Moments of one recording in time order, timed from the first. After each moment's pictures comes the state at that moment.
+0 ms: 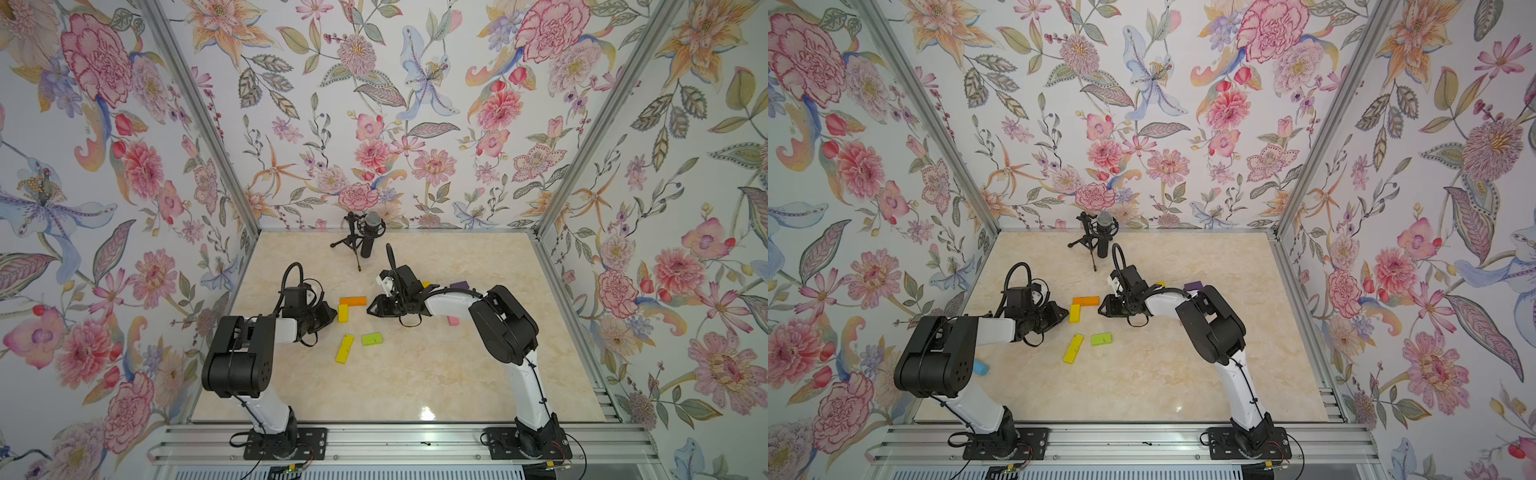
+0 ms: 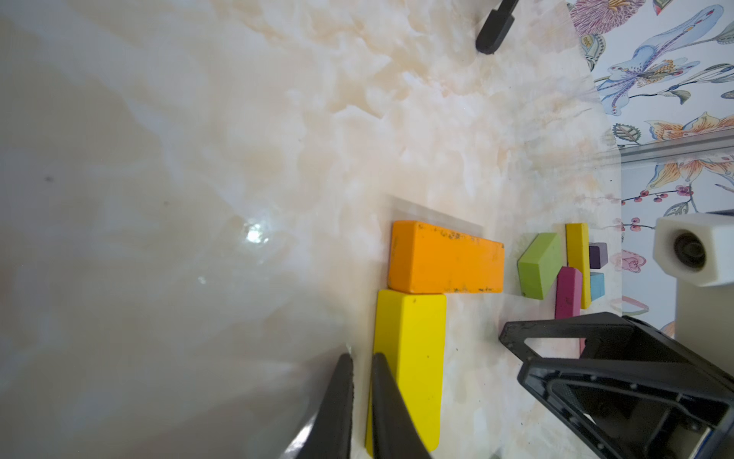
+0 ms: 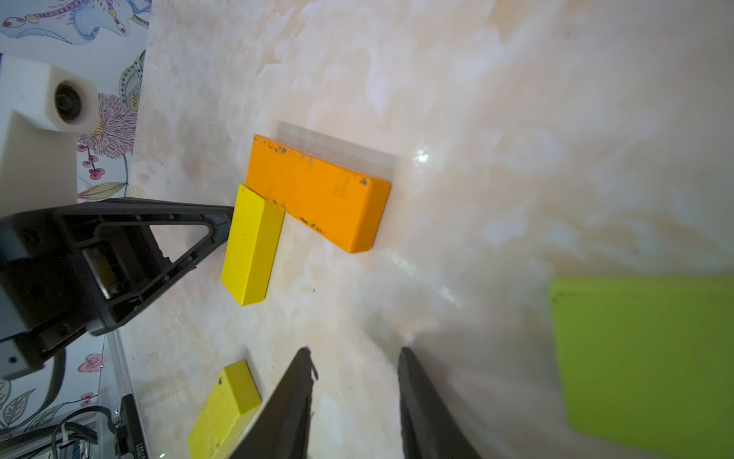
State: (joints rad) left arm -0.04 1.69 0.63 0.22 0.46 -0.57; right arm 0.73 2.19 1.44 -0.09 -0.44 0.57
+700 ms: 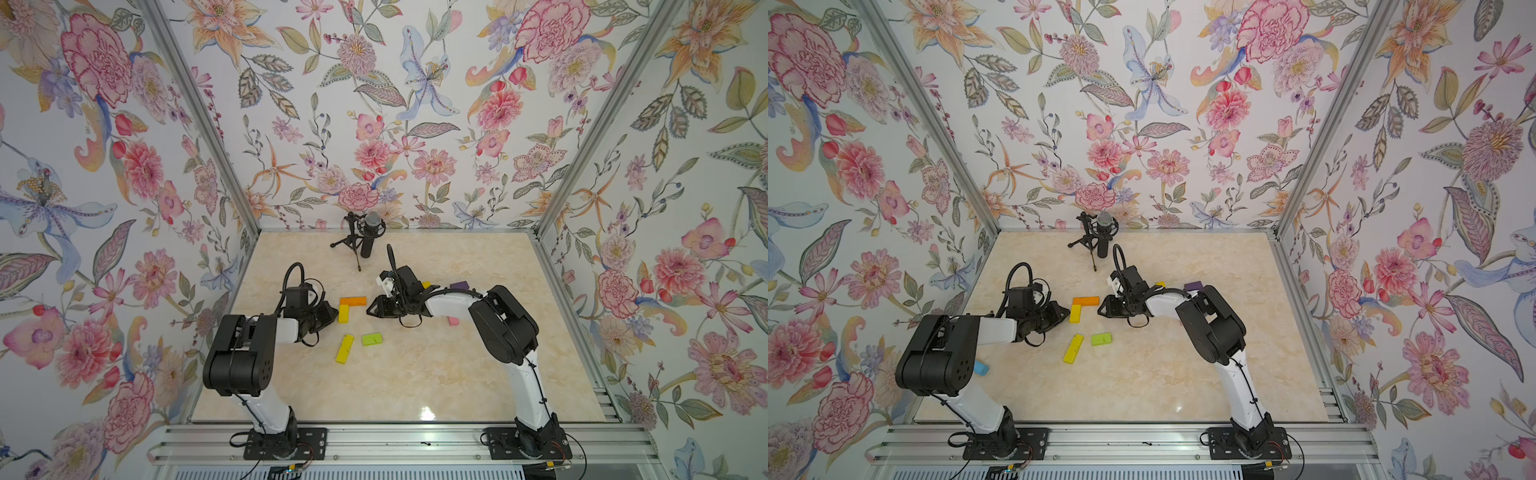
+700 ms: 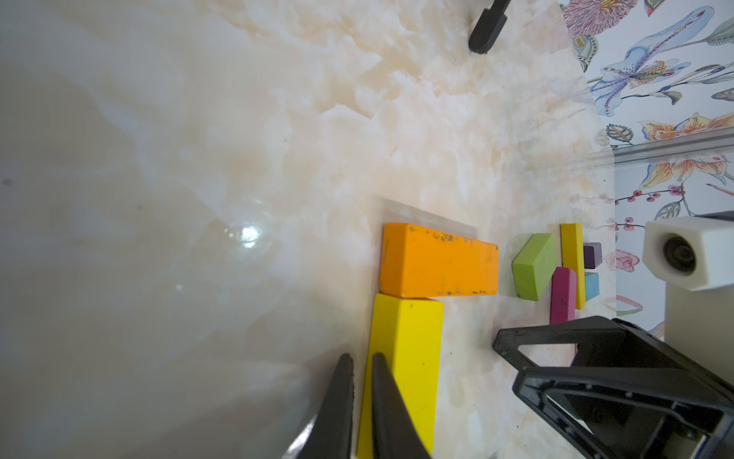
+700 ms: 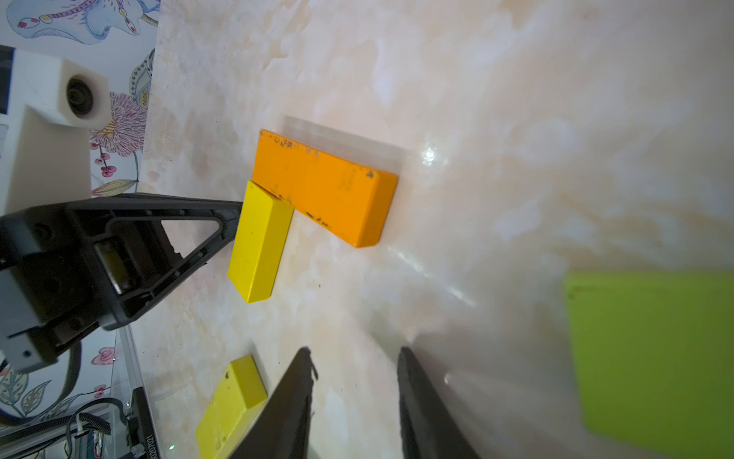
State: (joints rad) left arm -0.05 1.70 0.62 0.24 0.46 -0.59; right arm 0.73 2.19 1.42 -0.06 -0.46 0.57
